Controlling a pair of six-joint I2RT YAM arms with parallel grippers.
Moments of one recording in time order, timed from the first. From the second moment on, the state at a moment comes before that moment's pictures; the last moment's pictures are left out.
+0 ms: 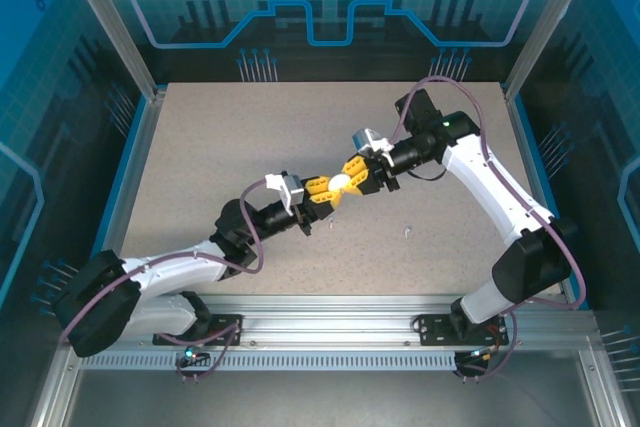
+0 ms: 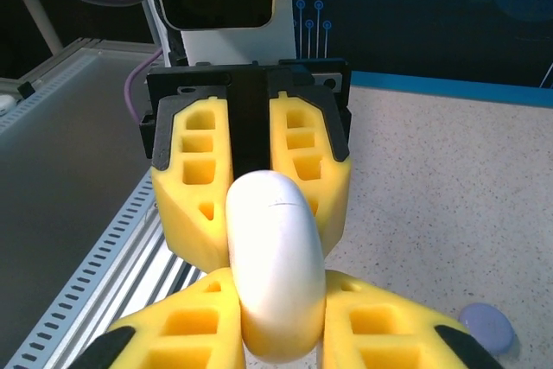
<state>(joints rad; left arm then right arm) -0.77 1.21 0.45 1.05 0.32 -0.17 0.40 1.54 1.51 -1.13 -1.18 -1.11</state>
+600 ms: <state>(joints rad) -0.77 1.09 0.44 0.70 0.28 -0.02 0.44 1.44 1.49 -1.12 -0.81 -1.07</state>
